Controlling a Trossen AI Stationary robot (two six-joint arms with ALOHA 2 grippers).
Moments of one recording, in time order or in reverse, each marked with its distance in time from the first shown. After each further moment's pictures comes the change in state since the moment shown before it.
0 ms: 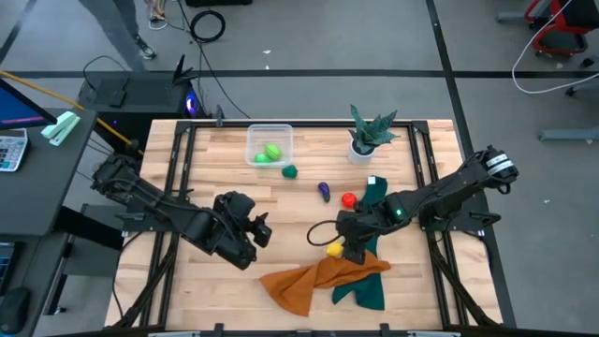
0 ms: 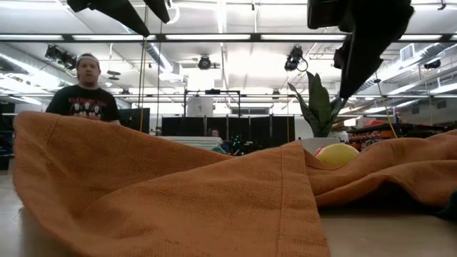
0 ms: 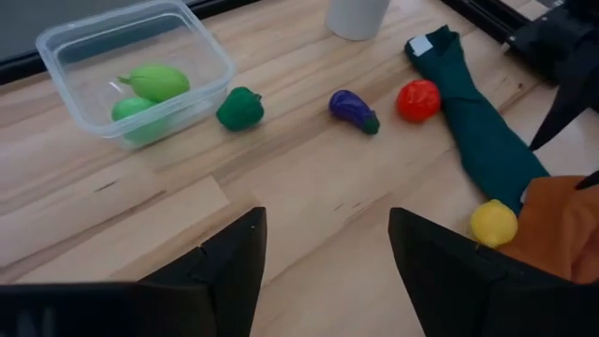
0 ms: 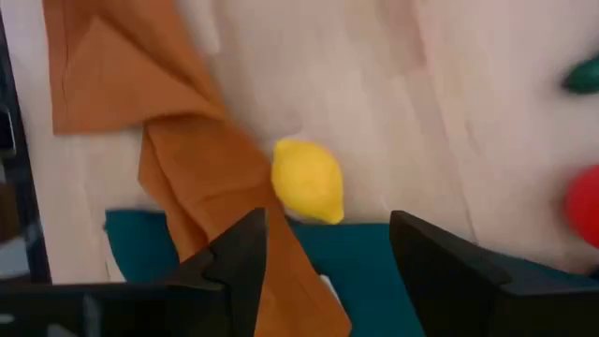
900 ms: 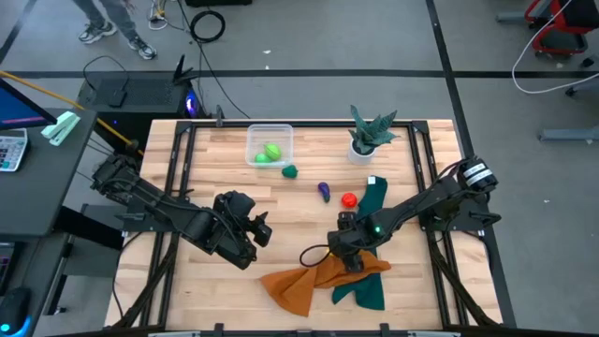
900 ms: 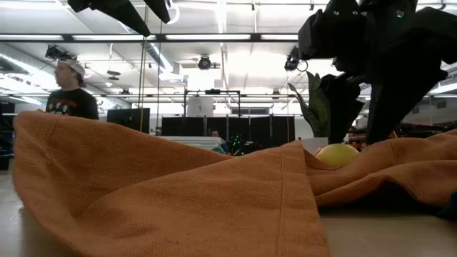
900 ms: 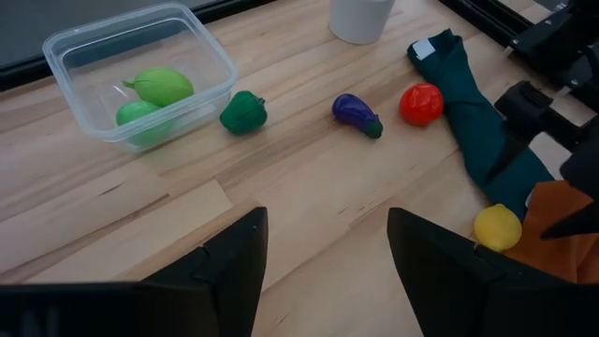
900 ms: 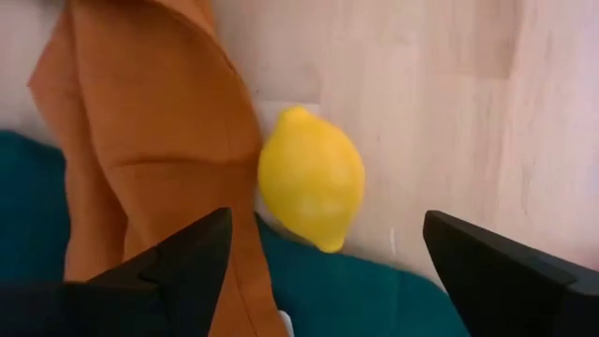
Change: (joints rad) left arm 0.001 0.000 0.000 -0.001 -0.007 0.001; right arm 0.037 0.214 0.000 0.079 0.035 -0.327
